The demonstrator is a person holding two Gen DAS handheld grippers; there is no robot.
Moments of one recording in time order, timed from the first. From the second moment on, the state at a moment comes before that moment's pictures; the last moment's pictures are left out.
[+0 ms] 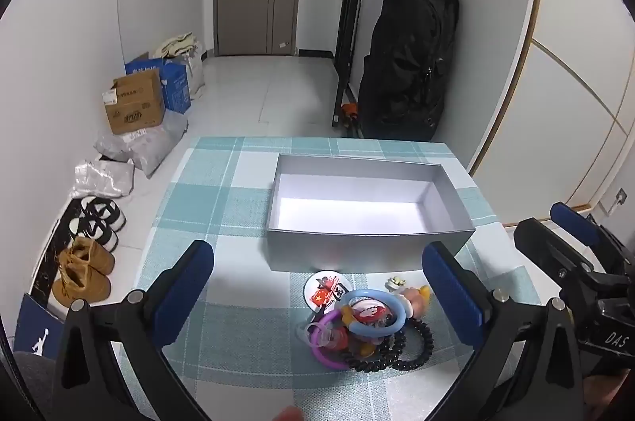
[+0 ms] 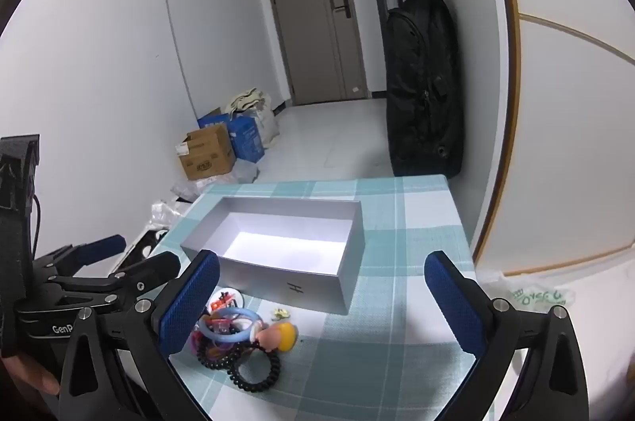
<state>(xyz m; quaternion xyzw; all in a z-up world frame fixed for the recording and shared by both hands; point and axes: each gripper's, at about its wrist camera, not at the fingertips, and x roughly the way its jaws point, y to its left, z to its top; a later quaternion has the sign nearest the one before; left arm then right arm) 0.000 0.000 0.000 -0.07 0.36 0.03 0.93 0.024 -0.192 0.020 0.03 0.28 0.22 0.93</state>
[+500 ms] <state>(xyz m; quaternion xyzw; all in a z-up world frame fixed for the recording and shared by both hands) -0.002 0.002 -0.003 -0.07 0.36 0.02 0.93 0.020 -0.193 0.019 0.03 0.28 0.22 0.93</state>
